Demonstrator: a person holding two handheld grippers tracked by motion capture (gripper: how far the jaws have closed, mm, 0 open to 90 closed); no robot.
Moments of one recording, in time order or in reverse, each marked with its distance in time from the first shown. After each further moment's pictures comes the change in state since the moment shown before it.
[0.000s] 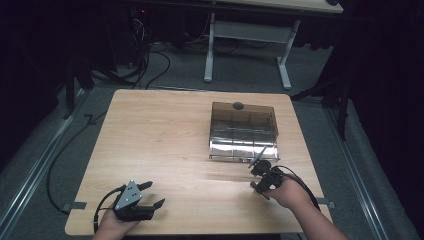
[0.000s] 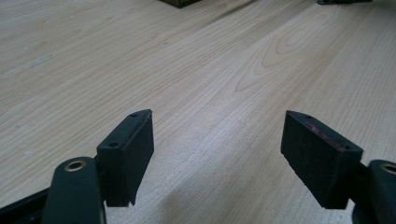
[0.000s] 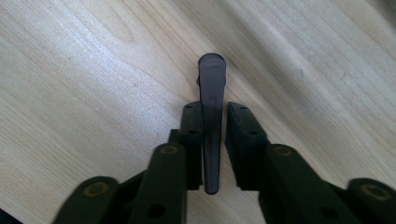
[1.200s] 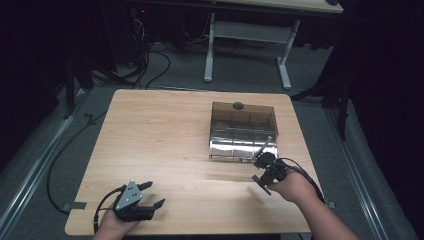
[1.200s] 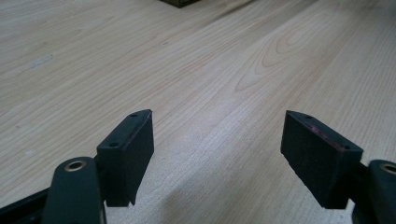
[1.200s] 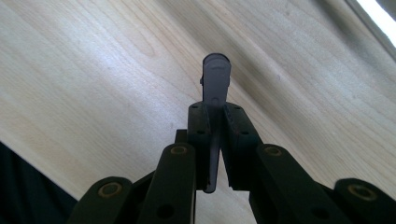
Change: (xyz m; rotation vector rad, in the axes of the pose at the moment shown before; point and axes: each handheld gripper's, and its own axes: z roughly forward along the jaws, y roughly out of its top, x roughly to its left) left arm -0.001 0.000 0.000 -0.002 0.008 0.001; right arm -0.003 0.003 -0.041 -0.026 0.036 0.006
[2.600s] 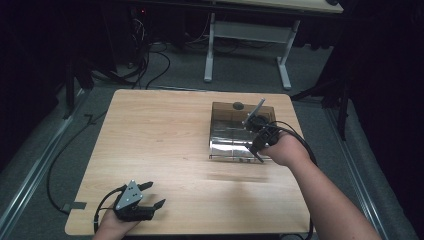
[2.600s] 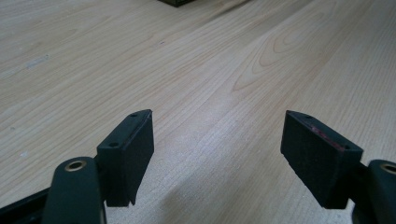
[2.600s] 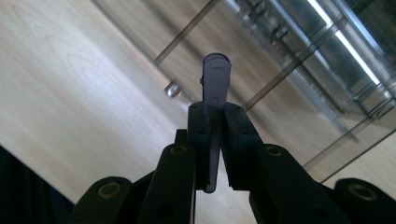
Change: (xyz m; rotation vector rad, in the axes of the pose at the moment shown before) left arm 0.000 0.000 0.001 -0.001 -0.011 0.005; right arm -0.016 0.076 -0.071 -0.058 -0.034 -0.008
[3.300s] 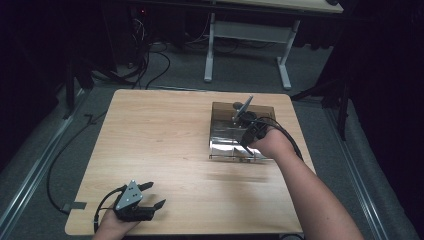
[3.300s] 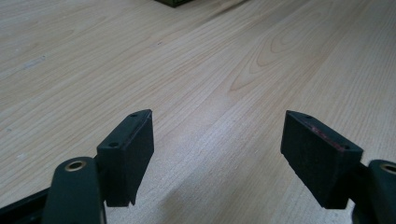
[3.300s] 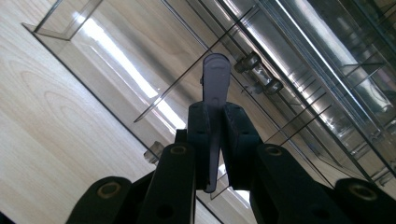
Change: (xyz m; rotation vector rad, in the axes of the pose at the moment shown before) left arm 0.000 0.000 0.000 0.005 -0.013 0.005; right arm -0.007 0.032 0.029 -0.019 -0.014 -0.025
